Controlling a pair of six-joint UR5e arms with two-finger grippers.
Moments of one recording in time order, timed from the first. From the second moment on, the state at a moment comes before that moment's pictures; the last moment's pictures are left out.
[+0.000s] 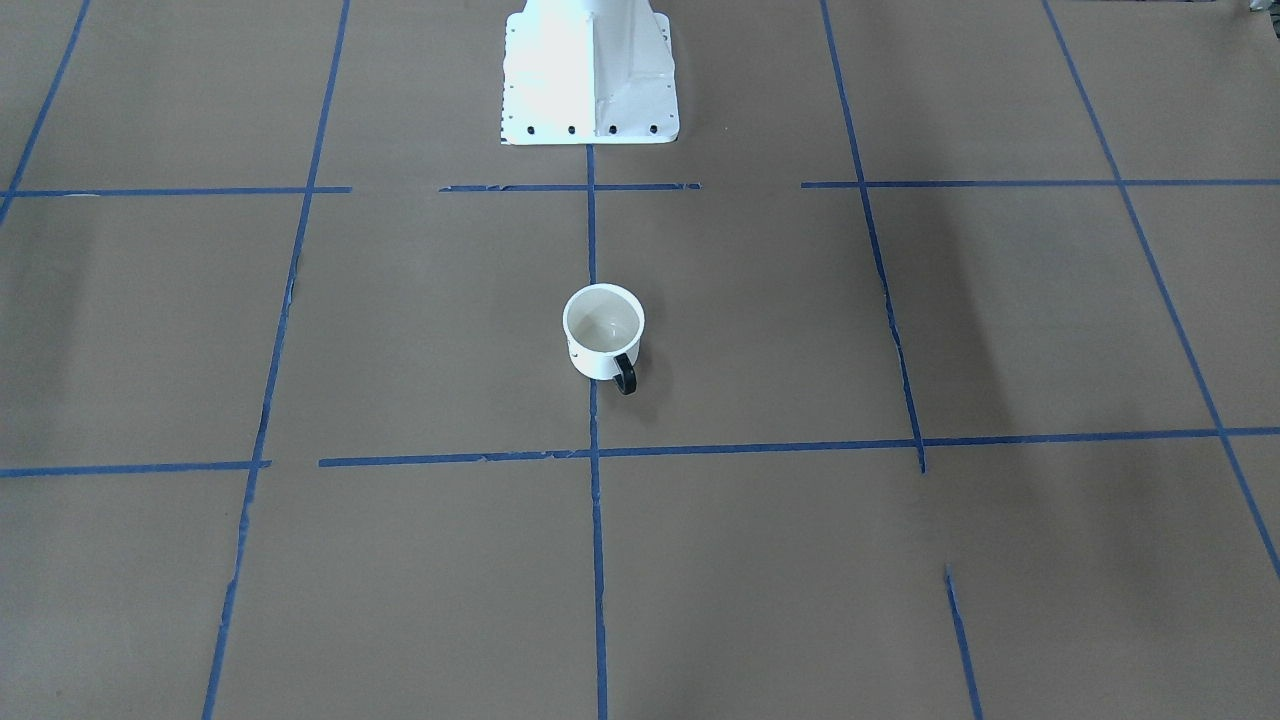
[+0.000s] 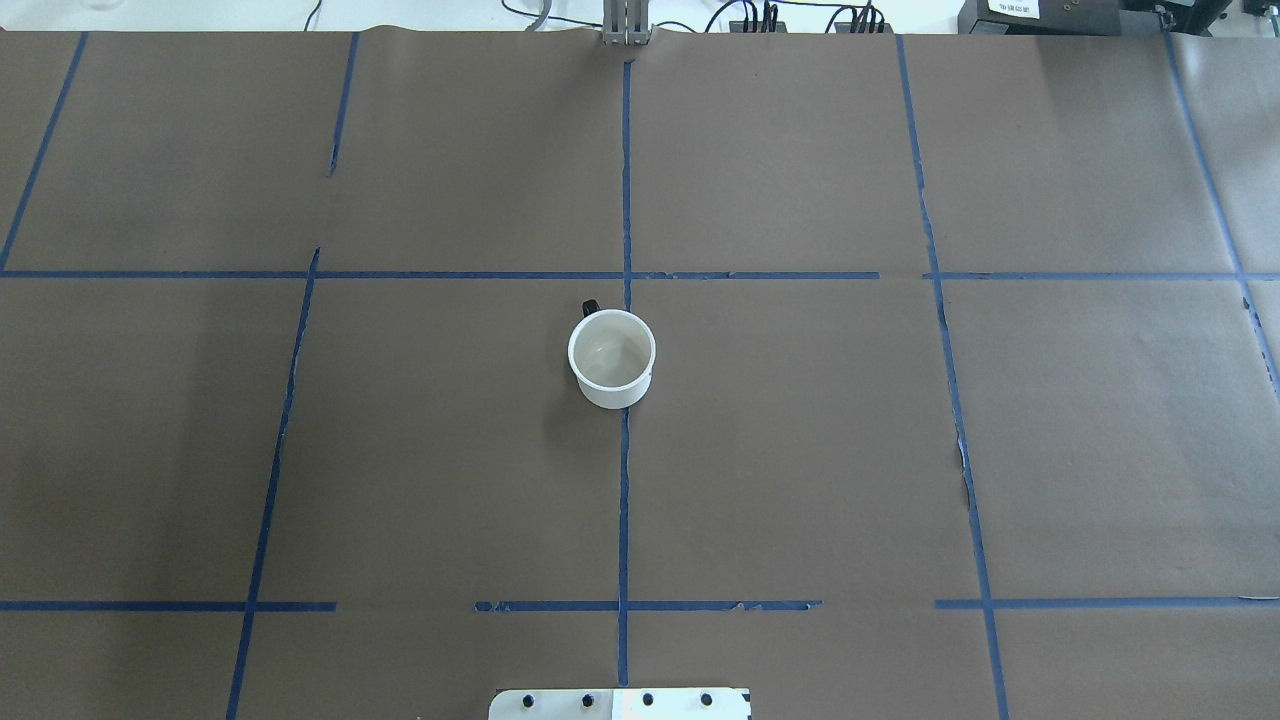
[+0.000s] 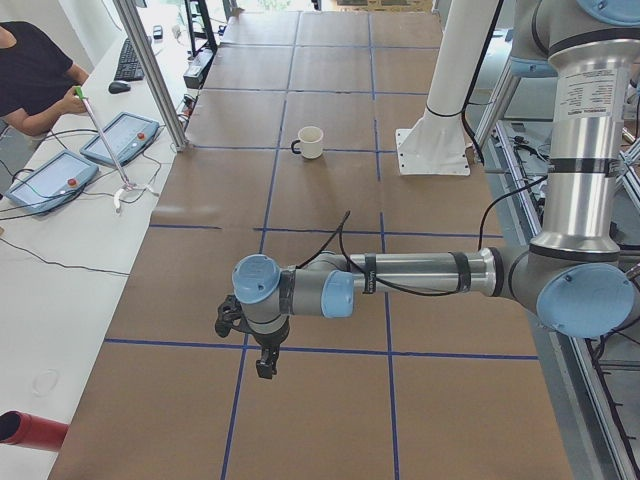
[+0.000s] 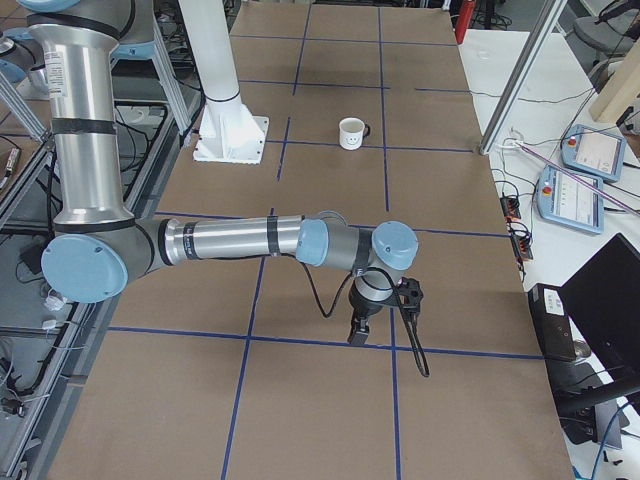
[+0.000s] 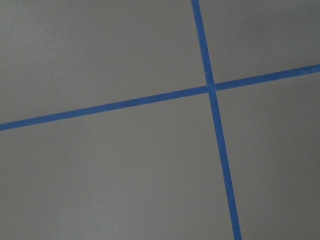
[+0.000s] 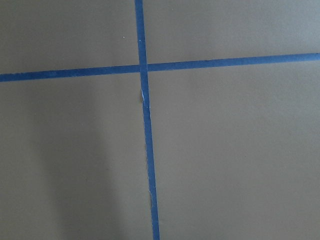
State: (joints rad) left arm -1.56 -1.56 -1.53 -1.62 -2.30 0.14; right arm 1.53 -1.53 1.64 -1.83 2.27 0.01
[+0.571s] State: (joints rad) left arm -1.58 -1.56 -1.59 -1.54 -2.32 0.13; right arm 1.53 -1.53 1.64 -1.83 2.27 0.01
